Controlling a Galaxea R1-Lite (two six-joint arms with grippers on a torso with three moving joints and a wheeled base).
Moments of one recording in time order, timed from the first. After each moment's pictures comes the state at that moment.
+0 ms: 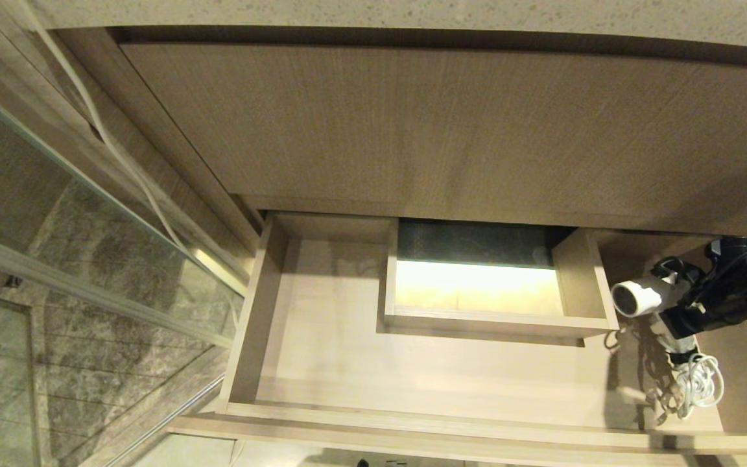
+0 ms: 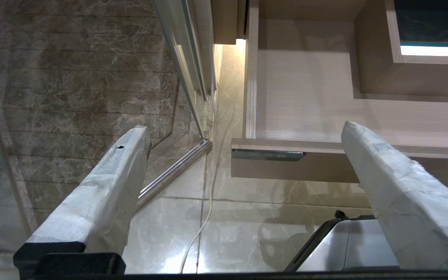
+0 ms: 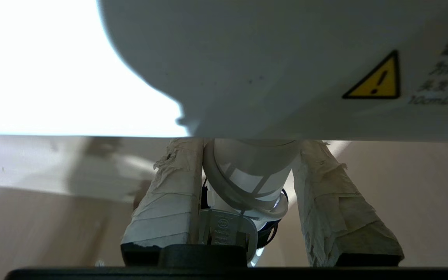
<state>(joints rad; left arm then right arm) 0.00 0.00 0.00 0.00 0.00 0.00 -0.45 2.34 -1.49 0.10 0.14 -0.63</state>
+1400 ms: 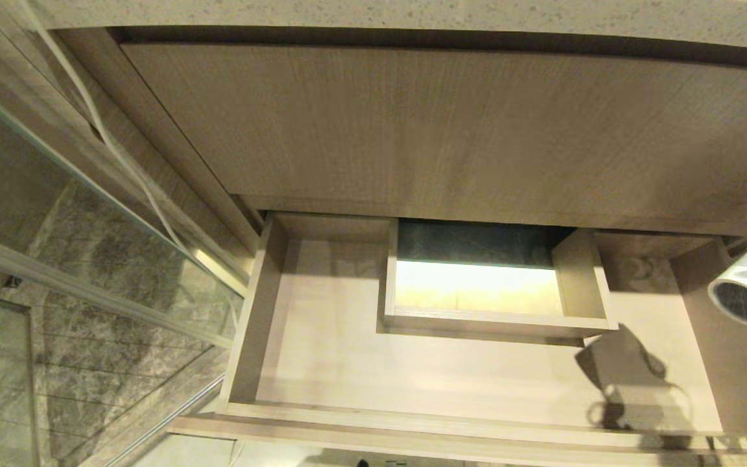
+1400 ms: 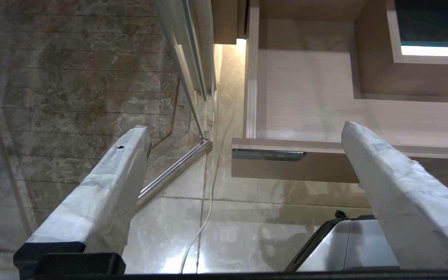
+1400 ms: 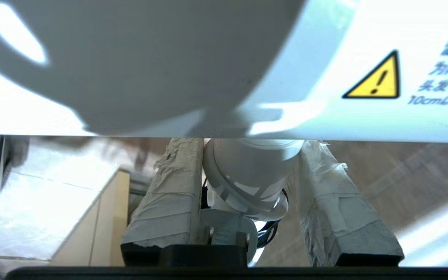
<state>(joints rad) 0.00 0.00 0.00 0.00 0.00 0.00 -0.52 1.44 -1.09 0.45 0.10 -1.00</state>
